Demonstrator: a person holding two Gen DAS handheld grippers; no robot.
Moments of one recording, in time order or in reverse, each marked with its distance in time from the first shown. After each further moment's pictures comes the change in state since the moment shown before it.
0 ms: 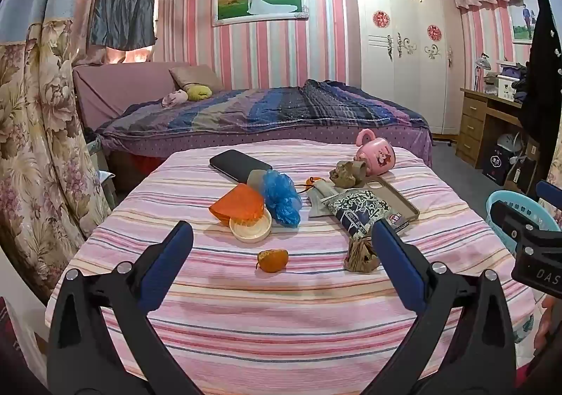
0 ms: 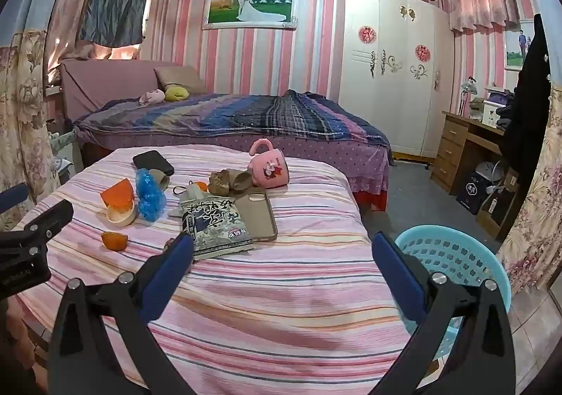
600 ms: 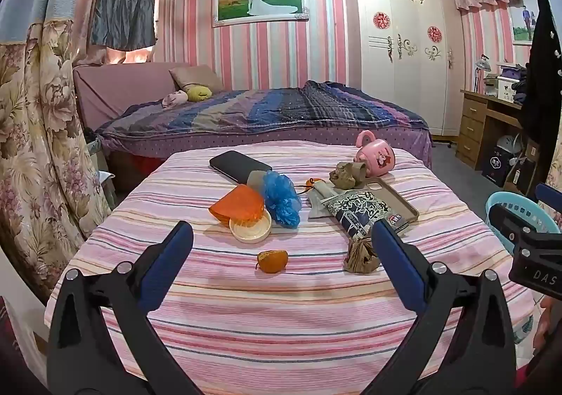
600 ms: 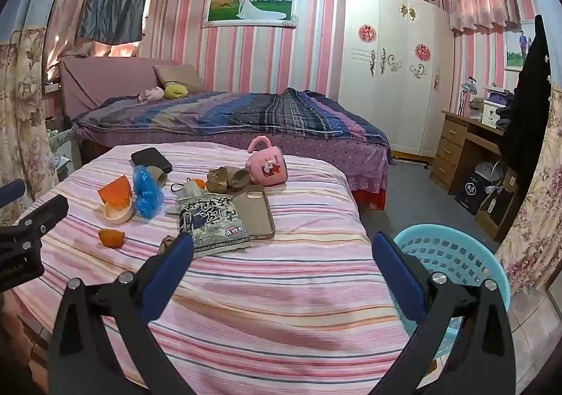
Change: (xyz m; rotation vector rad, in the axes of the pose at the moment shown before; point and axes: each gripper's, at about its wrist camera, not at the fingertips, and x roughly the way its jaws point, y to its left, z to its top) left arm 0.000 0.000 0.000 0.000 -0.011 0.001; right arm 0.001 -0.005 0.000 0.005 0.003 0.002
